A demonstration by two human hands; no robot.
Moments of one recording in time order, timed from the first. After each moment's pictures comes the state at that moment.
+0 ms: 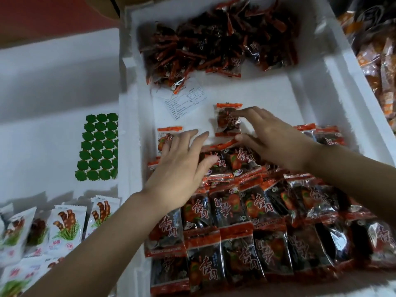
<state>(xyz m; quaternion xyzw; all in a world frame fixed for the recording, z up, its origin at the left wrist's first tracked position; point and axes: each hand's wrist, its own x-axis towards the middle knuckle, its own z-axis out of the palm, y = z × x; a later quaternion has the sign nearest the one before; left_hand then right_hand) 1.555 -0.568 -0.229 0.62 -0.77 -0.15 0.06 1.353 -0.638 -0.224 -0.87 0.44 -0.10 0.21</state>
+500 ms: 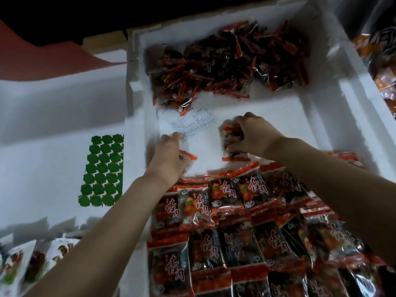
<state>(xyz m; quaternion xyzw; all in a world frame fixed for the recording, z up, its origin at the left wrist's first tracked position) 1.592 -0.649 -0.243 0.76 -0.61 -0.23 0.09 1.399 -0.718 -0.248 -0.80 0.55 -0.03 0.23</state>
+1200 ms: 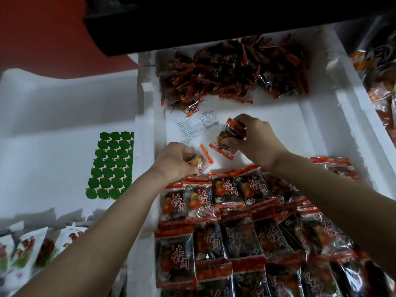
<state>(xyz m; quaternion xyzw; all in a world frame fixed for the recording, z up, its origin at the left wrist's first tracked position) 1.595 -0.636 -0.228 0.75 -0.53 -0.38 0.13 1.413 -0.685 -0.222 -0.75 0.55 -0.21 0.29</state>
